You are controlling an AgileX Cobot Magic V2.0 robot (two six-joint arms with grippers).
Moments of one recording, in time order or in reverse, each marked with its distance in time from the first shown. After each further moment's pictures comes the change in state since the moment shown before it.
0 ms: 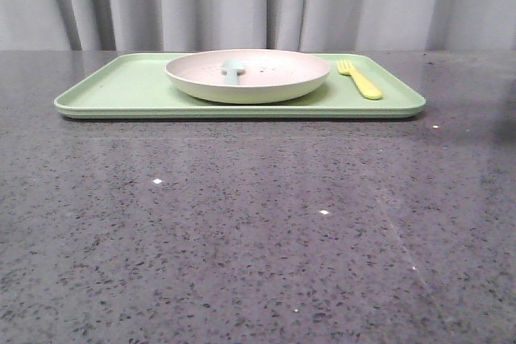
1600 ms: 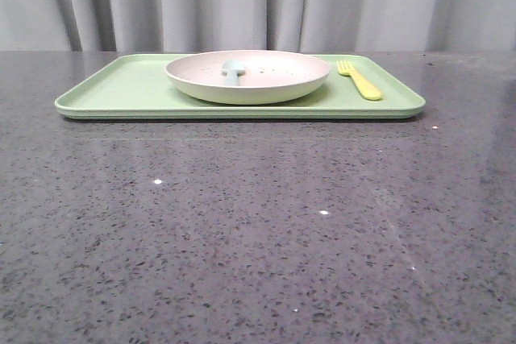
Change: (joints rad) left arm 0.000 -0.407 0.204 0.000 -0.091 0.000; right arm 0.000 -1.062 0.774 -0.101 -0.294 0.002
